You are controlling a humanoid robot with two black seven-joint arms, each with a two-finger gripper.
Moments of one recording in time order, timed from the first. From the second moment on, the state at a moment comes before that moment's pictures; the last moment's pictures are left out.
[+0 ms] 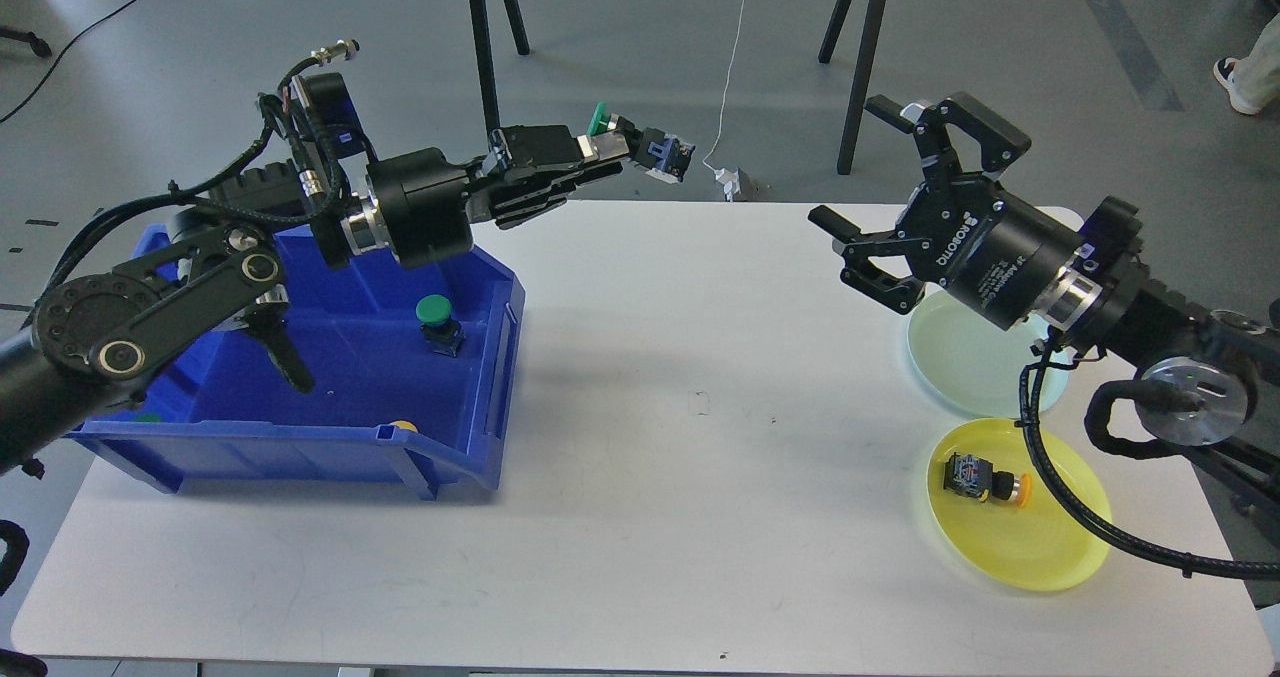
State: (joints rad) left arm -0.89 0.49 -0.52 -1.14 1.00 -0.45 -0.49; right arm 0.72 -0.69 0.49 1.44 -0.10 0.33 0.27
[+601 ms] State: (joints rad) left arm -0.89 0.48 -0.52 -1.14 1.00 -0.44 -0.49; right arm 0.75 -0.51 0.46 1.31 0.15 0.49 0.21
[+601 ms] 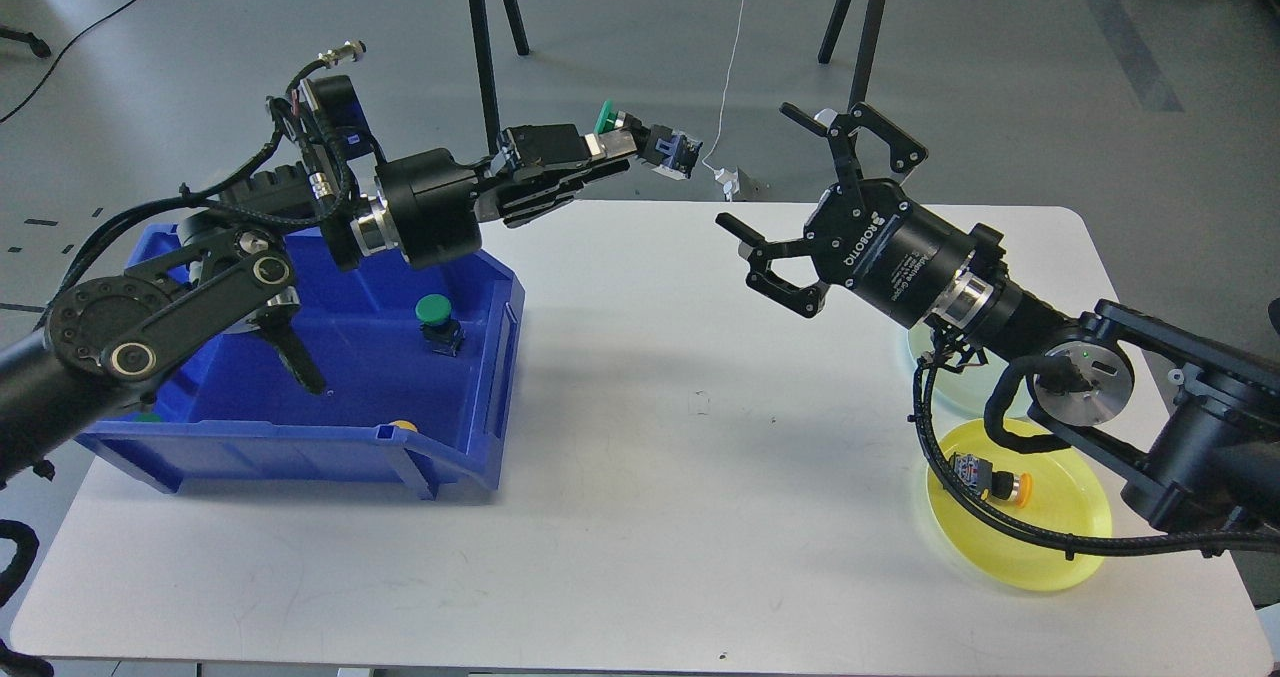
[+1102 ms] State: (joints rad) left arm -0.89 0.48 -0.52 -1.14 1.01 -0.45 -0.49; right arm 0.78 -0.42 0.44 1.24 0.20 0.49 0.20
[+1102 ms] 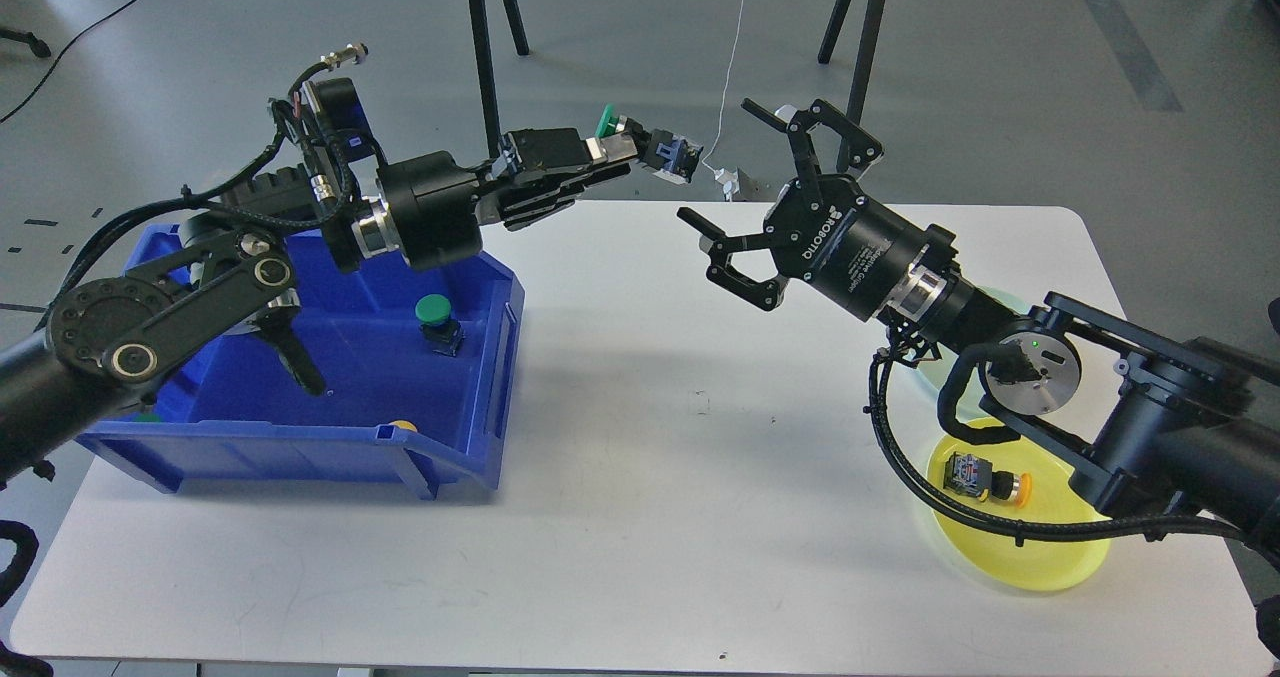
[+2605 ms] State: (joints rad) left arm -0.88 0.49 -0.51 -1.14 1.01 -0.45 -0.49; right arm 0.80 -0.37 0.44 1.22 0.23 0.49 0.20
